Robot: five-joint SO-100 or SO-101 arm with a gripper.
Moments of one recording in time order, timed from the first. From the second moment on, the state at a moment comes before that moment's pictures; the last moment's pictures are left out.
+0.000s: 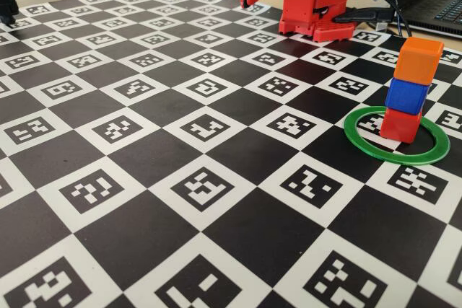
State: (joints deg) arm -5.4 168.1 158.4 61.3 -67.6
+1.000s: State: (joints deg) arm 2.5 188.5 179.5 71.2 -78.6
